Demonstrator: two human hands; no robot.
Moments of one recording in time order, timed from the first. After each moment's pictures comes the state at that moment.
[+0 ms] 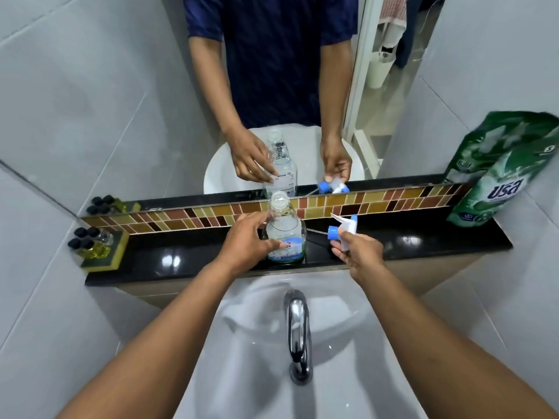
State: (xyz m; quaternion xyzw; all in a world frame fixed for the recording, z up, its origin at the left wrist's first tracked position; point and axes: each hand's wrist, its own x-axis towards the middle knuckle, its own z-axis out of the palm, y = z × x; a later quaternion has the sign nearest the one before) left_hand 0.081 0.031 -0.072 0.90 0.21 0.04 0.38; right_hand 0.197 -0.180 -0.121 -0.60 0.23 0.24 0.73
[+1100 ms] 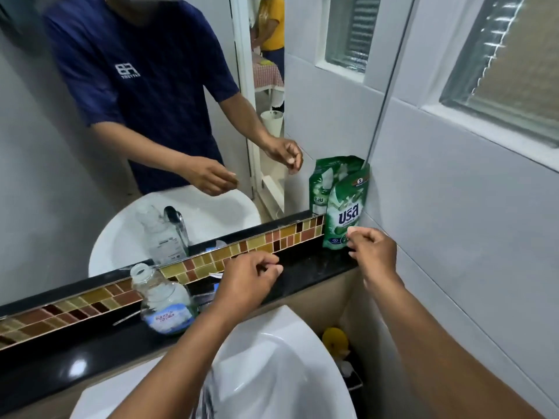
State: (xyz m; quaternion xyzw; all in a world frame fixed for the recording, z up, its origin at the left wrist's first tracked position) left_hand 0.162 -0.178 -0.009 0.90 0.09 0.03 0.42; right_hand 0.260 -0.406 -0.036 -0.73 0.18 -0.07 0.65
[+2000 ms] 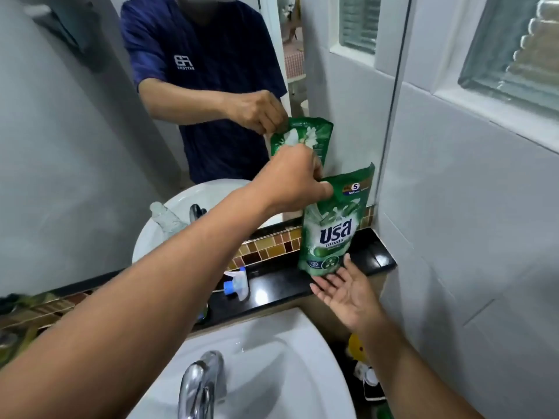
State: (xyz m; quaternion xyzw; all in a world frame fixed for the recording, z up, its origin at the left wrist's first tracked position) left_hand 0.281 -0.266 0.143 0.98 -0.03 0.05 0.18; right_hand 0.260 -0.400 -0.102 -0.31 0.25 0.29 0.87
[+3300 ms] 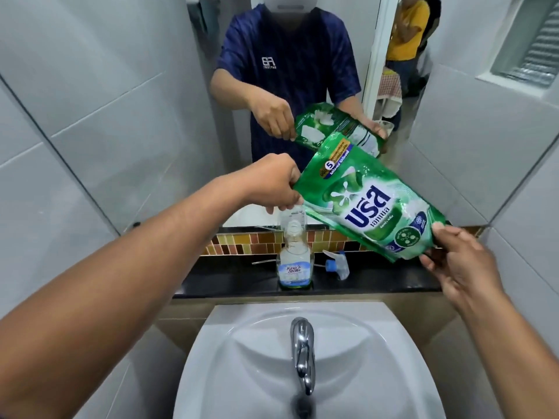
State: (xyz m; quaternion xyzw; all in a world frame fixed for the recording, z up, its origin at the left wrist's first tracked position) left_hand 0.093 0.009 0.161 0.98 0.07 -0.03 0.19; right_hand 0.160 -0.297 0.052 -0.61 0.10 0.06 0.78
